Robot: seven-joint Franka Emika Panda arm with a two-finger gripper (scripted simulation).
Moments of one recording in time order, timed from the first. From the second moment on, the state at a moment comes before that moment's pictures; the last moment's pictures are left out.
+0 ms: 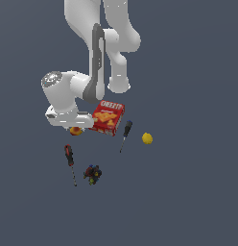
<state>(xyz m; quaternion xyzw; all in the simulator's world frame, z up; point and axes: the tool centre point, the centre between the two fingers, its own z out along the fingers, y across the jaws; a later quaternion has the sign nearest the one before) -0.067 -0.220 0.093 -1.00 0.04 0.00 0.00</state>
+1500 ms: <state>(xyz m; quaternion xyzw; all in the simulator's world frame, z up) -0.112 -0.117 0.329 -1.00 0.04 0.00 0.00</state>
